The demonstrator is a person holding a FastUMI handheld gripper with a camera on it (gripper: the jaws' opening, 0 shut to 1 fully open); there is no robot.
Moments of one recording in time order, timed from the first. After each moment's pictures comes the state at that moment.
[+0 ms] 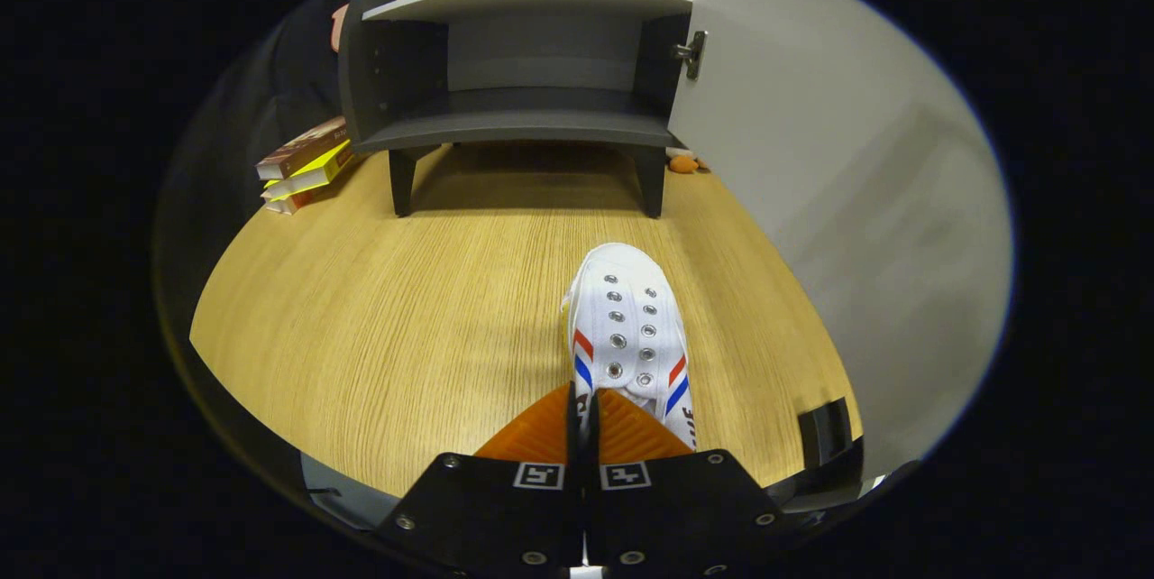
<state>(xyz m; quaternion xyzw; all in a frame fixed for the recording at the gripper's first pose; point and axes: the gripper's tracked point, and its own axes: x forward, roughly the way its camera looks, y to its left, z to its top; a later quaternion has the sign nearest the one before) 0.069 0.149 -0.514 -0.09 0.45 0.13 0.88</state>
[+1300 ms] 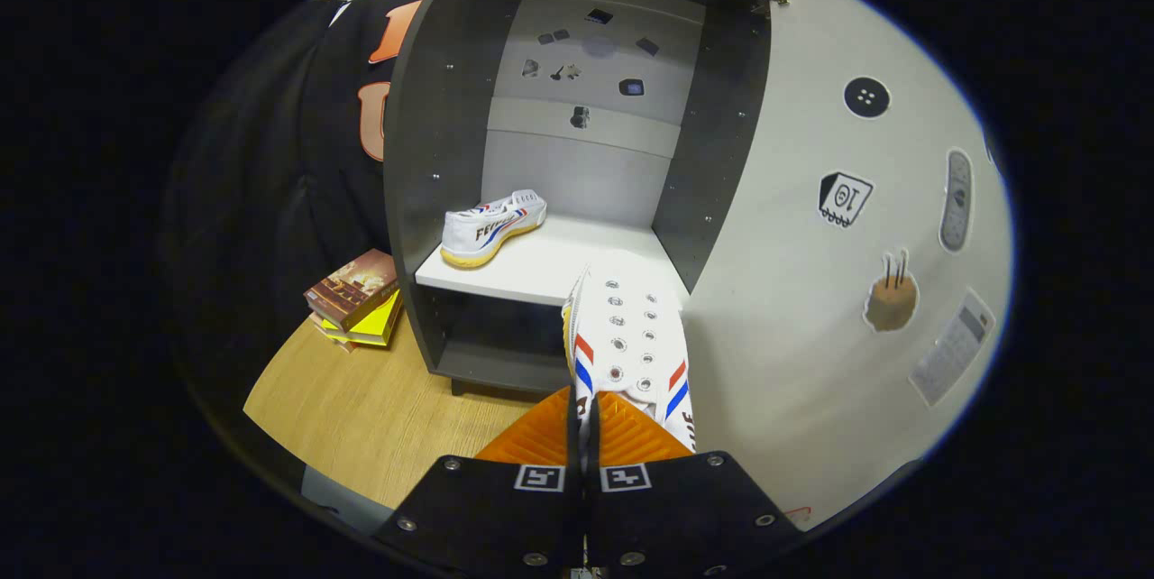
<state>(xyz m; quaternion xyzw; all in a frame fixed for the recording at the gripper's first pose) 0.203 0.210 -0.210 -0.11 0.31 0.15 0.93</state>
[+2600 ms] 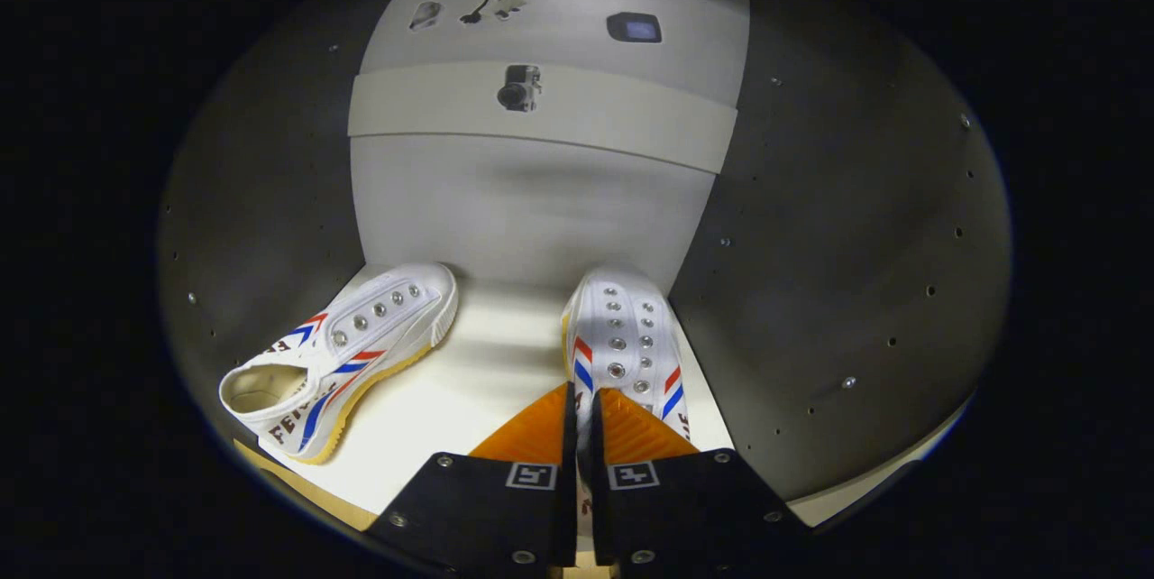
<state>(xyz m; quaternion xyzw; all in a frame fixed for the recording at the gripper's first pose) 0.470 0.267 -0.289 -0.11 0.32 0.12 0.94</state>
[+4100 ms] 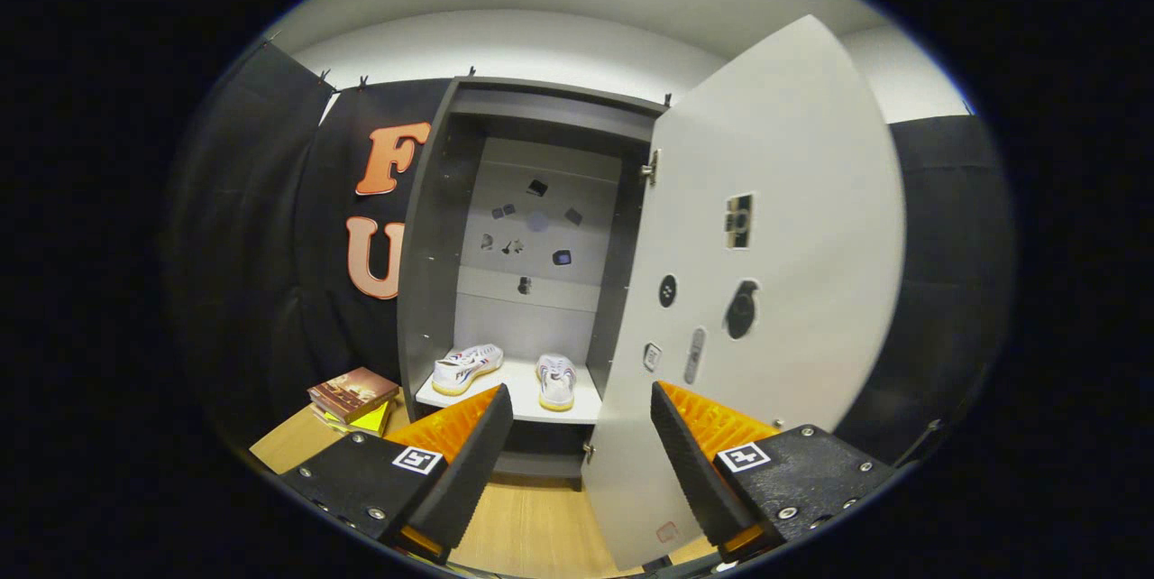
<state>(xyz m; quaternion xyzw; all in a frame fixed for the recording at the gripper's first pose) 0.113 0.097 -0.030 -0.07 0.10 0.08 0.99</state>
